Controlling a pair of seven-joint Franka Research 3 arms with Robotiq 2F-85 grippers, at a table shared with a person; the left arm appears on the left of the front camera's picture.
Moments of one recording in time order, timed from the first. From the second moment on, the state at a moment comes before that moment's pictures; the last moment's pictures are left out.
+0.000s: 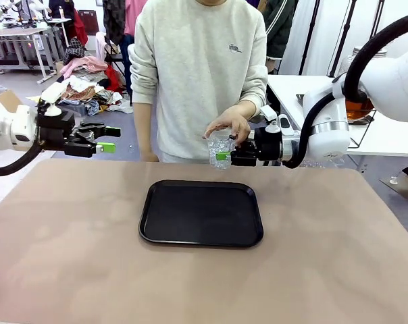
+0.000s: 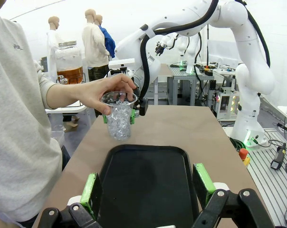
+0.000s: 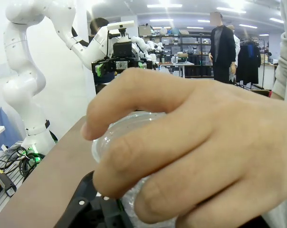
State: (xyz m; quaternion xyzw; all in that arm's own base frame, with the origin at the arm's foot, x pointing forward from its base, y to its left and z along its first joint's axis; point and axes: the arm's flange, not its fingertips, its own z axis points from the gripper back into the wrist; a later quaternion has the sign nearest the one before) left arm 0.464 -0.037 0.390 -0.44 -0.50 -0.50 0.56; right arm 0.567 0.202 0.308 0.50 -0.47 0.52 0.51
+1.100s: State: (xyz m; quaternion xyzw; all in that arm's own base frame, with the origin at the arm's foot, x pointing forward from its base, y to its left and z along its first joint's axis) left arm 0.464 -0.037 0.390 -0.44 -0.50 -0.50 0.56; right arm 0.567 0.202 0.308 0.50 -0.47 0.52 0.51
